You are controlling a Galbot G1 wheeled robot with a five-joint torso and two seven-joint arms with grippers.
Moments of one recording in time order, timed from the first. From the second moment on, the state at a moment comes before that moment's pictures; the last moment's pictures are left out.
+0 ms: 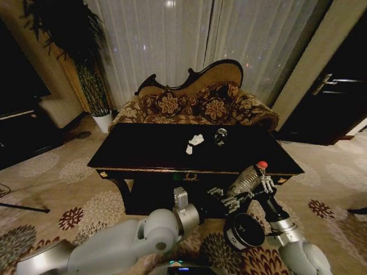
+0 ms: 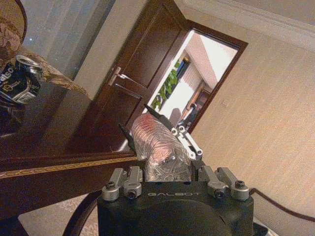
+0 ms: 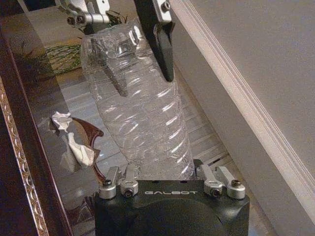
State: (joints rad) left arm 0.63 -1.00 0.61 -2.28 -1.17 0.20 -0.32; right arm -1.70 1.31 0.90 2.16 -0.71 0.57 0.11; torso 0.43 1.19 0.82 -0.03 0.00
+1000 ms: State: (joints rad) left arm 0.76 -0.79 0.31 -2.42 -1.05 0.22 -0.32; right arm -1.71 1.32 0.88 2.09 -0.67 0.56 0.12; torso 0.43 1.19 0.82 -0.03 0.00
